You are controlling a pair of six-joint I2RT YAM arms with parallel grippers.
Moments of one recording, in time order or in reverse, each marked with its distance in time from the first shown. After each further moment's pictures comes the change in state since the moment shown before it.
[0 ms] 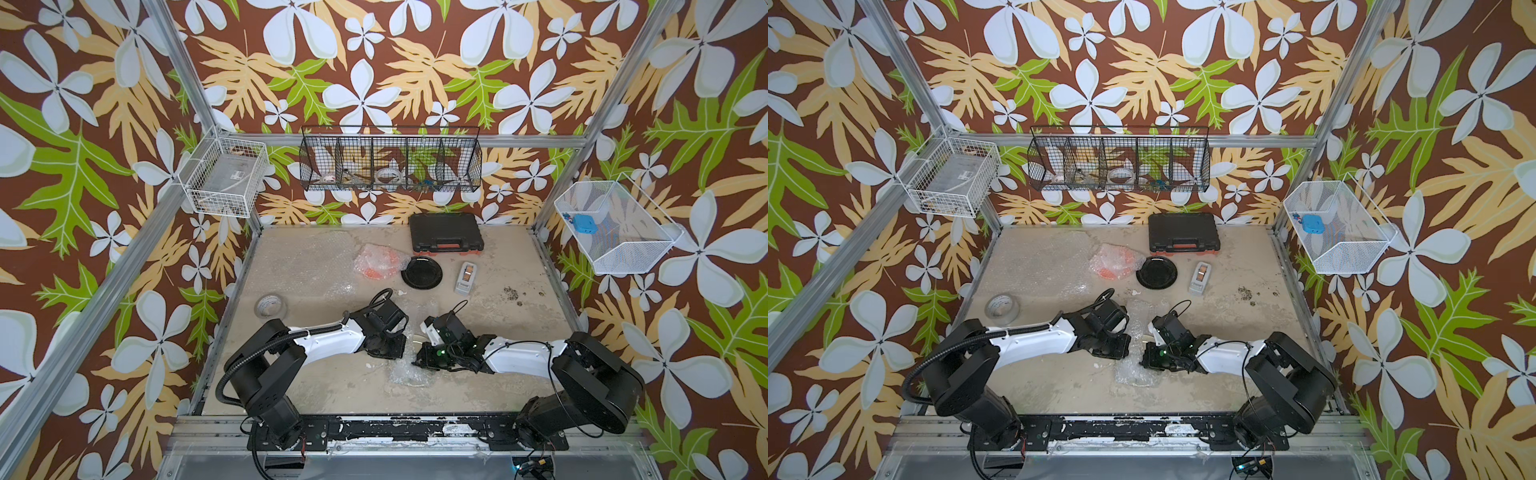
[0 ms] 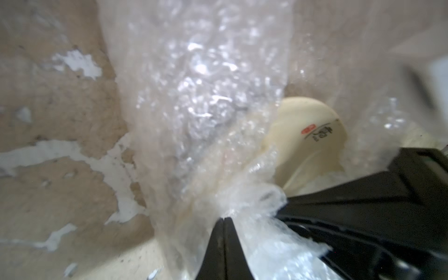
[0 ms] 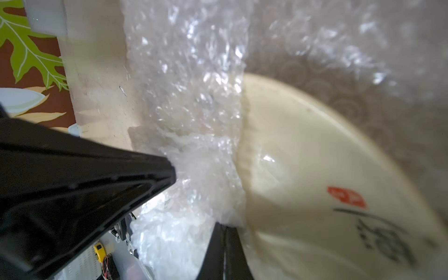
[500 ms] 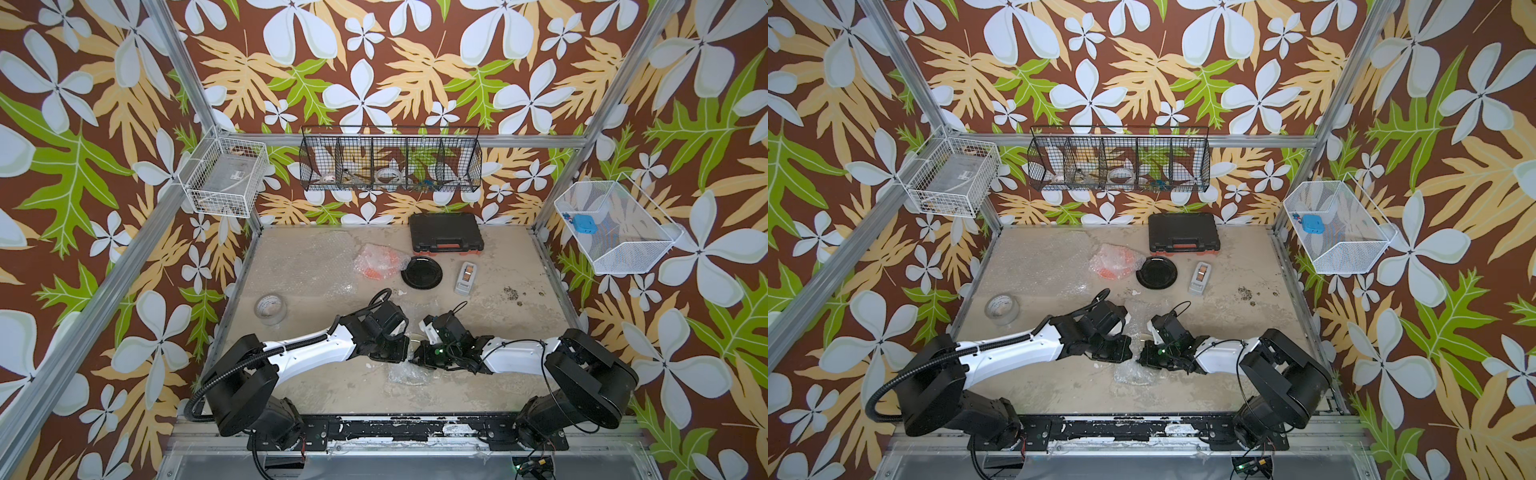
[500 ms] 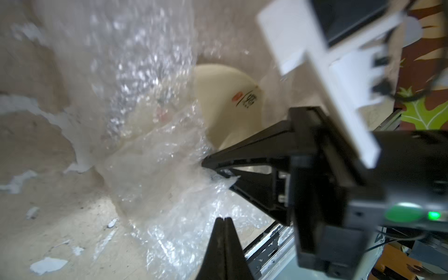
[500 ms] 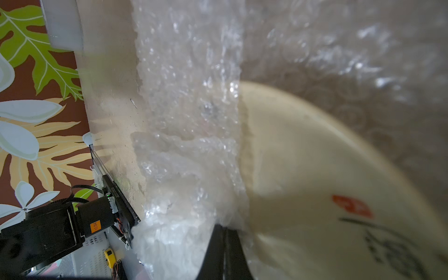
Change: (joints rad) left arm -0.055 -0.101 -0.050 0.006 0.064 -0.098; right arm 0.001 0.021 -0.010 0.070 -0.001 0.035
